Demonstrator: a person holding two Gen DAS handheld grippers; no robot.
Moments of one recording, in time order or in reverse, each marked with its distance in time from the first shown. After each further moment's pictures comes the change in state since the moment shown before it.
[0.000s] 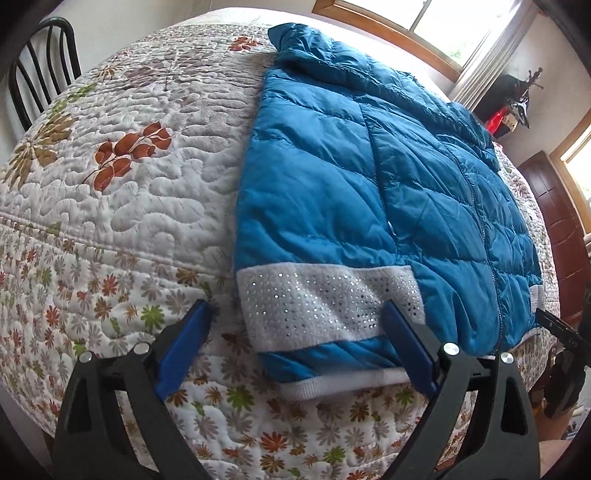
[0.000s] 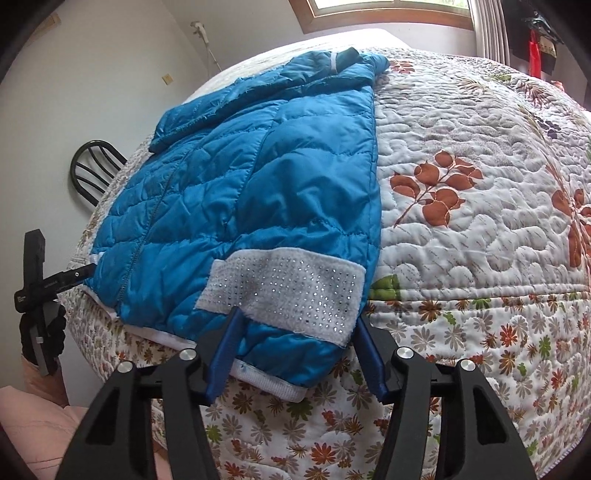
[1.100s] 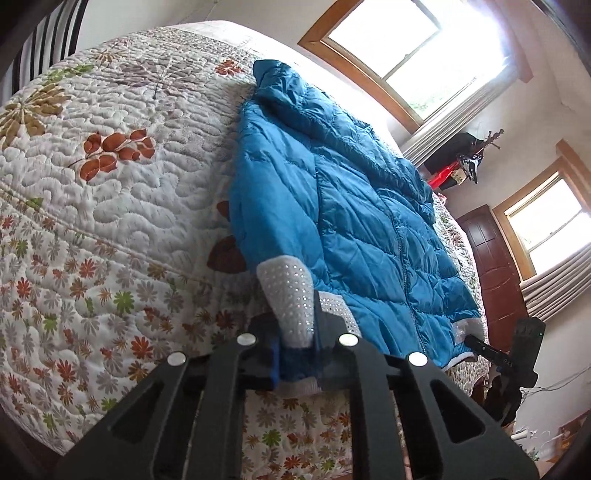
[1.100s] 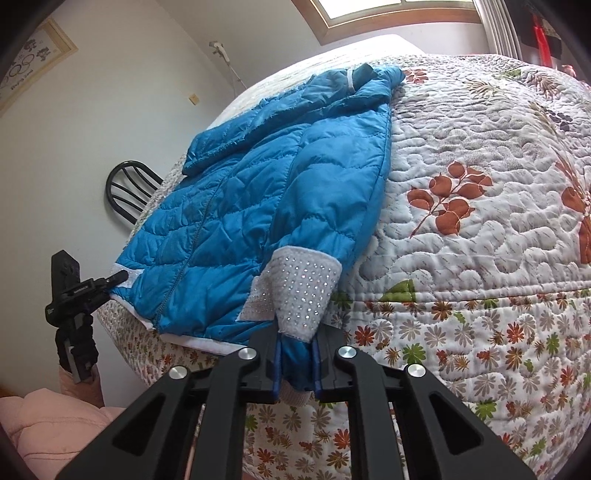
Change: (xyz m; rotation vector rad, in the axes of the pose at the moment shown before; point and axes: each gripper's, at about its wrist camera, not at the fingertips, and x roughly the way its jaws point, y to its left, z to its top) left arm -0.042 0.013 -0.009 -0.119 -0.132 -0.298; right arm -0.025 -0.007 0.014 0.035 -0.060 0.189
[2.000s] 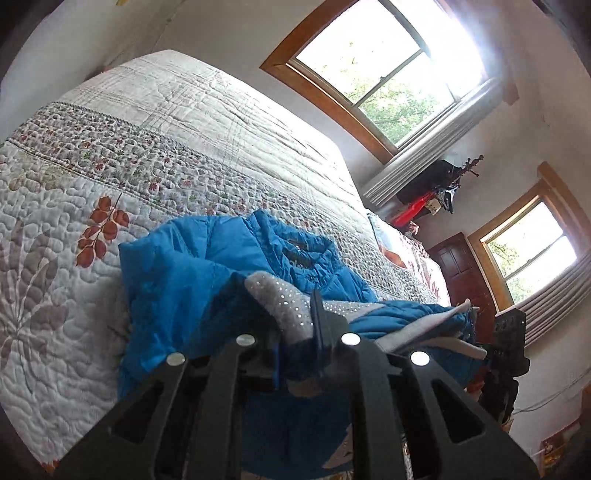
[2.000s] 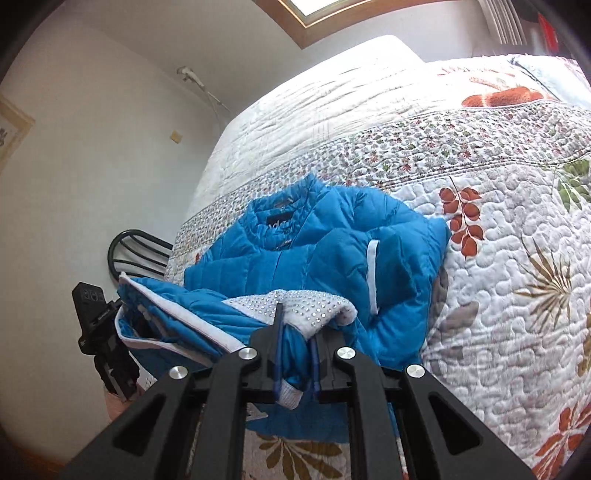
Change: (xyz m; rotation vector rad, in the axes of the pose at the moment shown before) left arm 0.132 -0.073 0.316 0.001 -0.039 -0.116; right arm 0.068 -0.043 0.341 0.185 0.081 0.046
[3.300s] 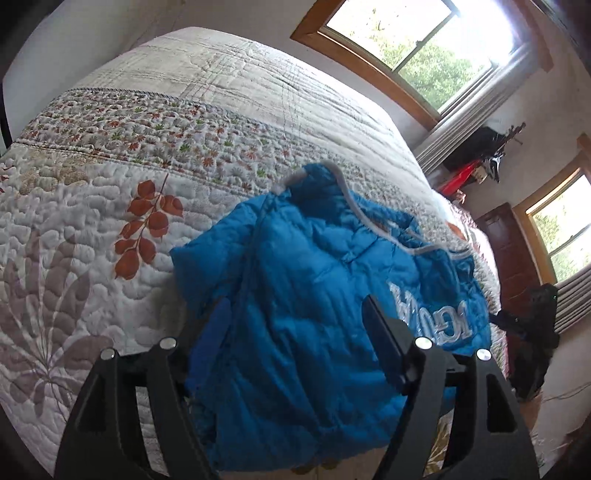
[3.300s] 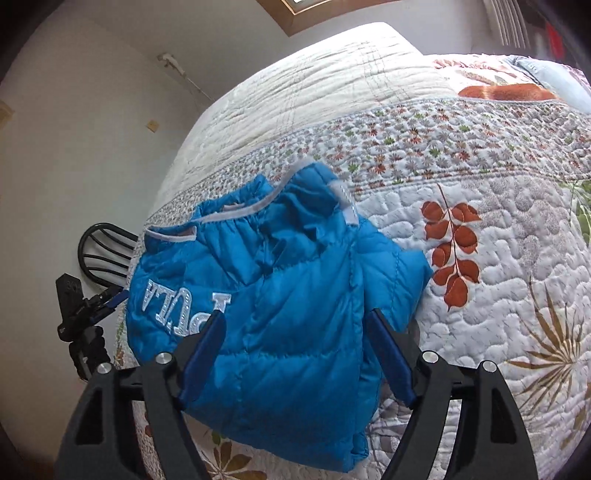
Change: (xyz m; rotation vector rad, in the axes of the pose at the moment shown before) left arm 0.043 0.064 -0.001 0.083 0.136 0.192; right arm 0.063 -0.049 0.009 -0.061 0.050 -0.105
